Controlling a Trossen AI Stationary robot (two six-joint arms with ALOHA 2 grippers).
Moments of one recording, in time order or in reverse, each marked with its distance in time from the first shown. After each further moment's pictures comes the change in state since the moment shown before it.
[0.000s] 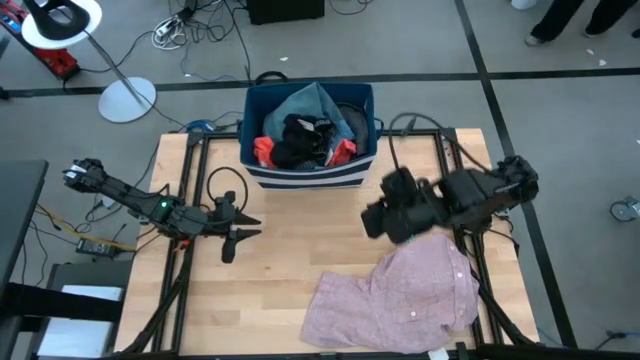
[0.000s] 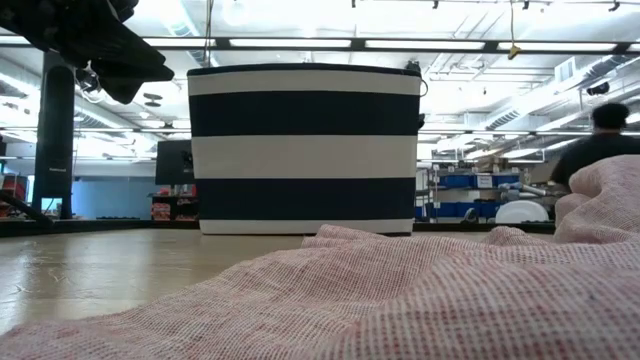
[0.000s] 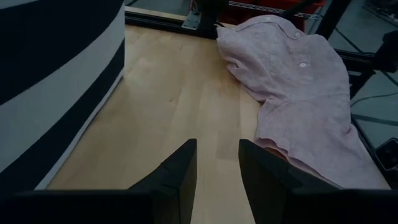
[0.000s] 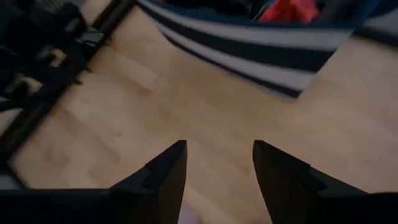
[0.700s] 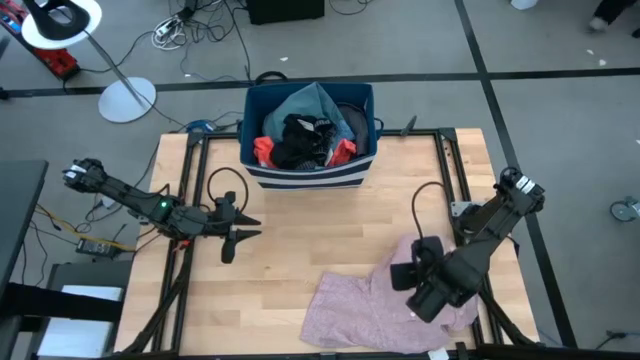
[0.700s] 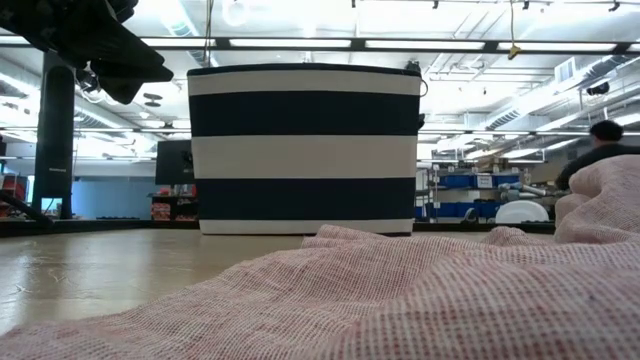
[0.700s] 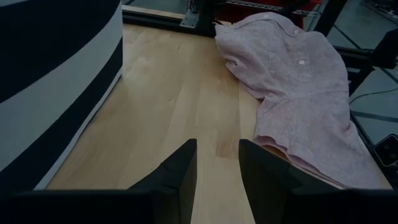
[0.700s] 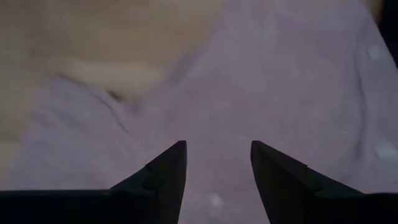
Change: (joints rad) left arm 0.000 0.000 0.000 -0.004 0.008 0.008; right arm 0.372 0.002 -0.496 0.032 -0.407 0.934
